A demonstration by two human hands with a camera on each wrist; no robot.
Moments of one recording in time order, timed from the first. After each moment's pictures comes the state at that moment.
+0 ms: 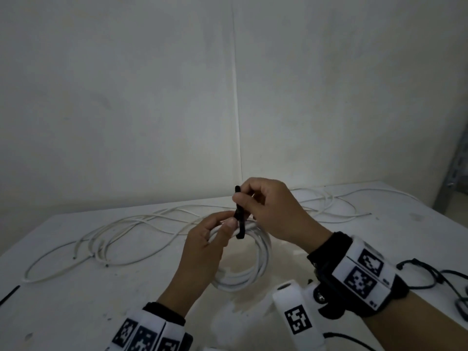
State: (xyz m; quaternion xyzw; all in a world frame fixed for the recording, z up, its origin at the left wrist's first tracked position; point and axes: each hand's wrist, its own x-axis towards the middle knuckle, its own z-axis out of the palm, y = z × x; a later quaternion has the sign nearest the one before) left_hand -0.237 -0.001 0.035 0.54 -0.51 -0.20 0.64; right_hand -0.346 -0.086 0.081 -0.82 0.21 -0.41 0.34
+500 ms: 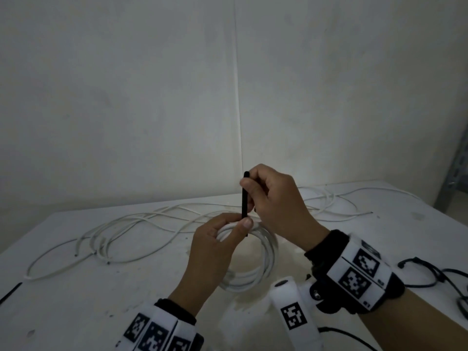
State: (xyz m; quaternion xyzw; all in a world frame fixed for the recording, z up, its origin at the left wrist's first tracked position) left_hand -0.245 -0.004 0.034 0.54 -0.52 -0.17 0.64; right_hand -0.341 -0.083 0.081 -0.79 0.20 -0.50 0.30
